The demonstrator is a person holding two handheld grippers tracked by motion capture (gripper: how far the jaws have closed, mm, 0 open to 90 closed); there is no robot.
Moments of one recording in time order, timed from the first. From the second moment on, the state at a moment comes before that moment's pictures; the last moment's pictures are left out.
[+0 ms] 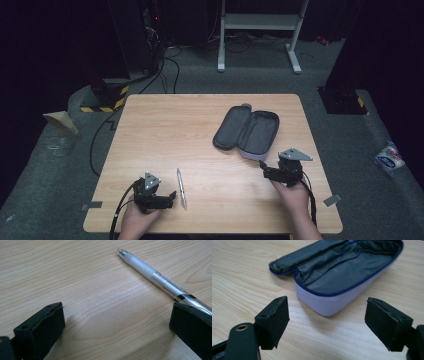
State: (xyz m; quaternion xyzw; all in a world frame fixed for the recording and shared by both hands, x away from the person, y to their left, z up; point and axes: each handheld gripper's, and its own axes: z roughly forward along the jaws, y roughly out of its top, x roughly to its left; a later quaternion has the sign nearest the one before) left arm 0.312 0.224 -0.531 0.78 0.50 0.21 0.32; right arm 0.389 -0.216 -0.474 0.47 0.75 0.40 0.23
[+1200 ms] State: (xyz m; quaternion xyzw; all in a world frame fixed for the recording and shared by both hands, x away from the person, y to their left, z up) left arm 0.312 0.224 -0.531 0.78 0.50 0.21 0.33; right arm 0.413 -0.191 -0.488 0.44 0.78 0.40 0.21
